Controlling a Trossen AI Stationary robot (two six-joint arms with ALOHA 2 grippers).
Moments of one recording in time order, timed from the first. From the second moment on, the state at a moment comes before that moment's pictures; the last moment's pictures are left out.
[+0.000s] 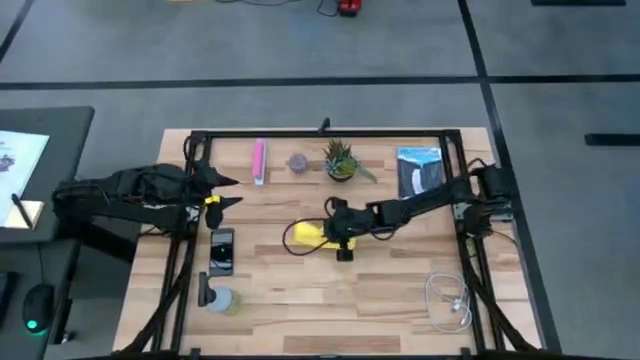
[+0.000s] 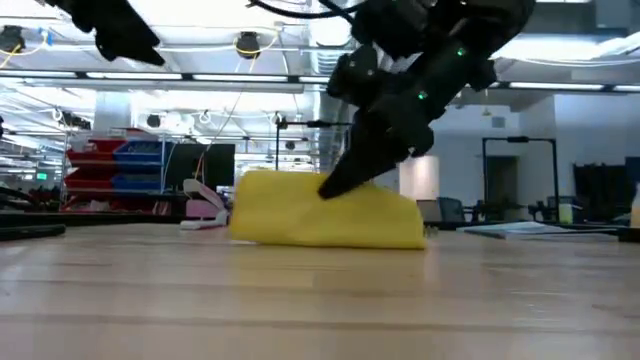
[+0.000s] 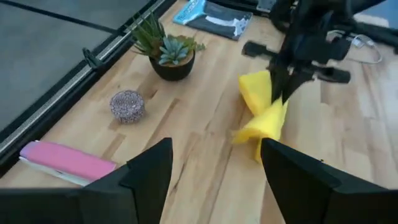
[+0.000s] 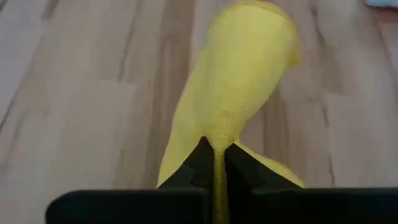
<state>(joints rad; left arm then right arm) -0.04 0.52 0.80 -0.68 -0.36 -0.21 0.07 1.85 1.04 0.06 0.07 -0.10</state>
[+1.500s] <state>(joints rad) -0.04 0.52 0.94 -0.95 -0.27 -0.46 0.11 2.02 1.08 0.18 0.11 0.27</state>
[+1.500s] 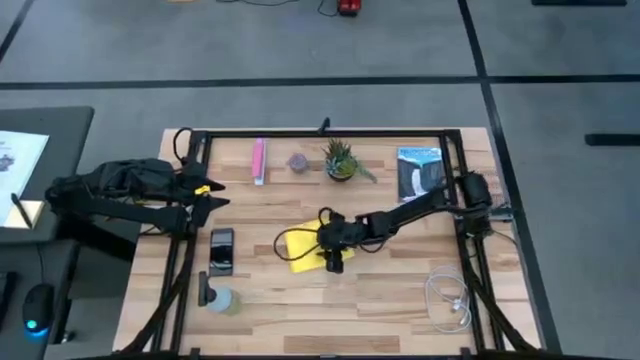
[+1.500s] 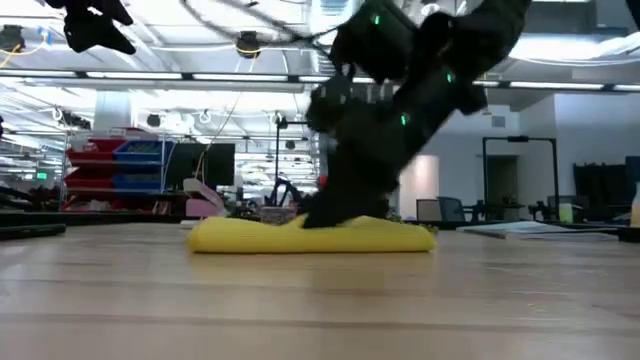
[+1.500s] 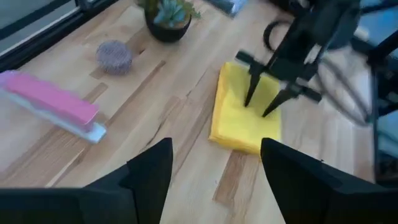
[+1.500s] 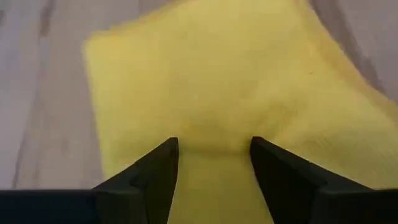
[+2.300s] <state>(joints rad) -0.62 1.09 1.44 -1.57 -0.10 -1.06 0.09 1.85 1.08 0.27 0.24 0.16</state>
